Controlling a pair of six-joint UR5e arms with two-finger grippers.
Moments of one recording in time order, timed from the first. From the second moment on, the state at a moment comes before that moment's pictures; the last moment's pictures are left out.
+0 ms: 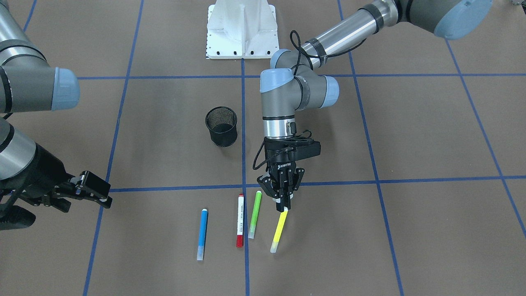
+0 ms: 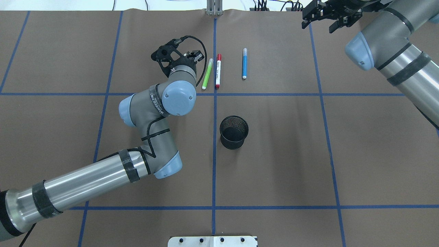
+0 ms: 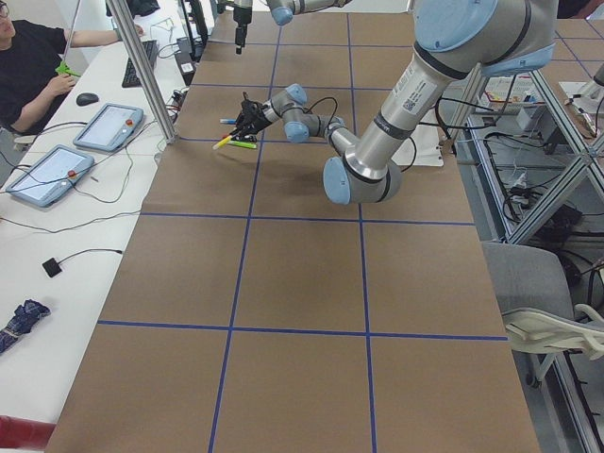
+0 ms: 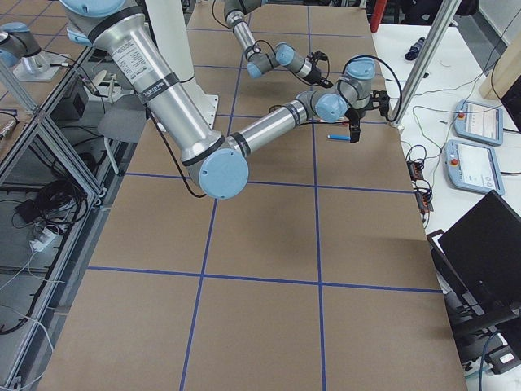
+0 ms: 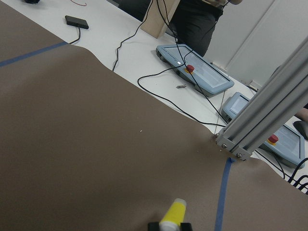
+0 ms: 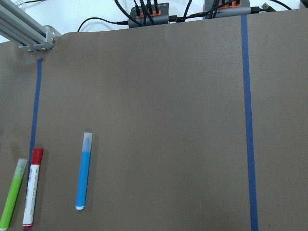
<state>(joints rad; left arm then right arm) -0.54 -2.41 -1.21 -2.14 -1.02 -1.74 1.11 -0.94 1.45 -1.32 2.26 0.86</state>
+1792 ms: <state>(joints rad) -1.27 -2.02 -1.55 -1.68 -2.00 -0.36 1.22 -1.02 1.48 -1.52 2.27 0.66</state>
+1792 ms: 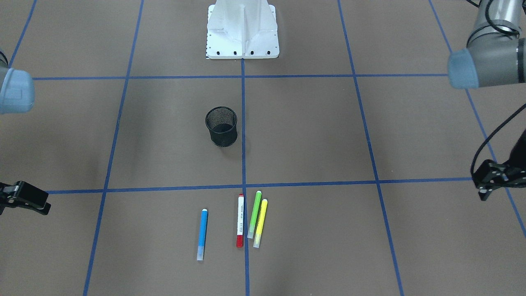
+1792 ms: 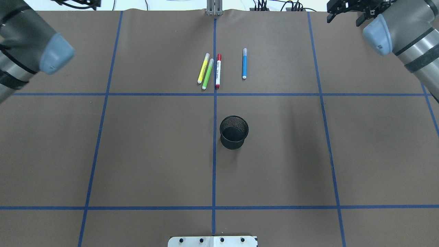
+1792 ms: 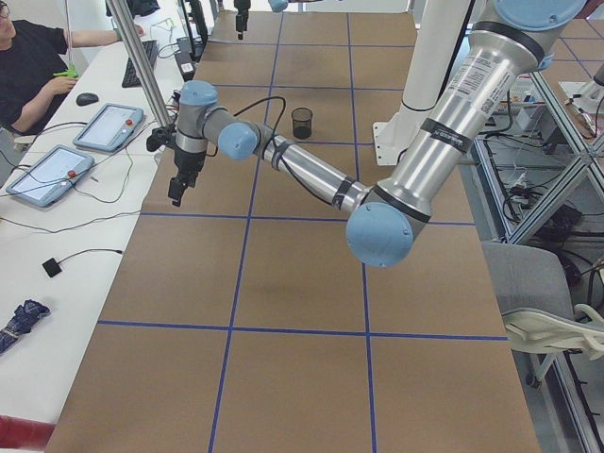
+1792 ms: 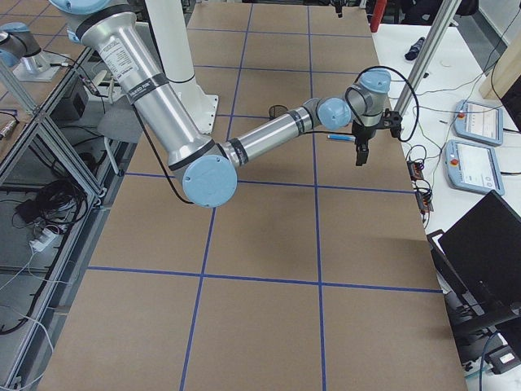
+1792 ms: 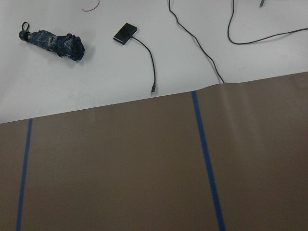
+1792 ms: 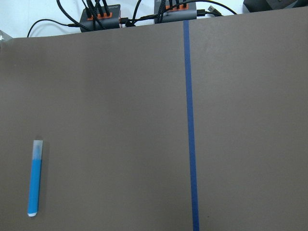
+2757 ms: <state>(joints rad) -1.36 -1.73 -1.55 -1.84 -2.06 -0.29 1.30 -1.33 1.64 -1.53 2.25 0.57</state>
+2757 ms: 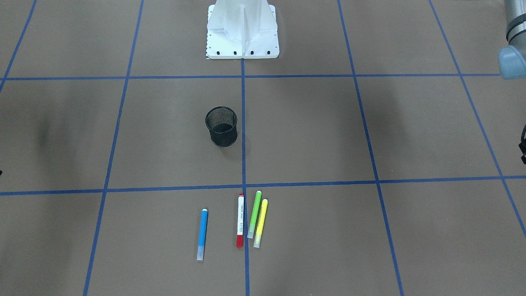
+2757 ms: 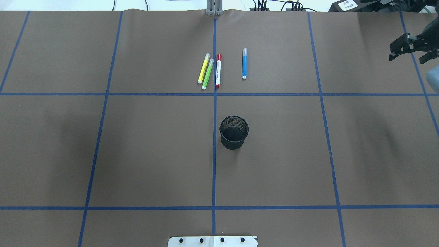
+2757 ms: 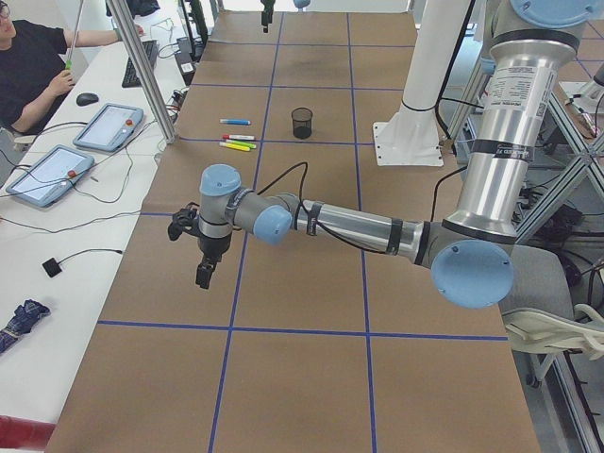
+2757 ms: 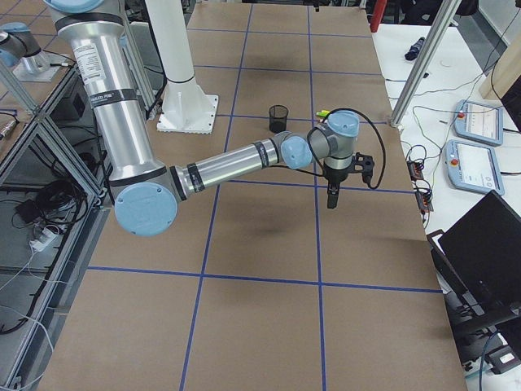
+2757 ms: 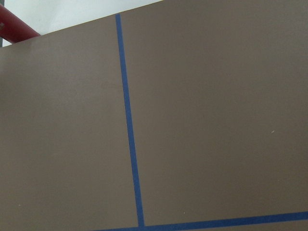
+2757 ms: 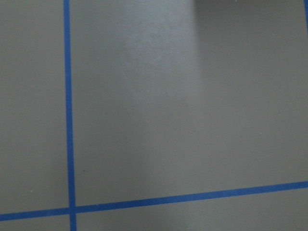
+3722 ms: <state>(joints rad) -1.58 -1.66 -1.45 -1.71 -2.32 0.05 1.56 -1.43 1.52 -1.55 2.45 0.20</state>
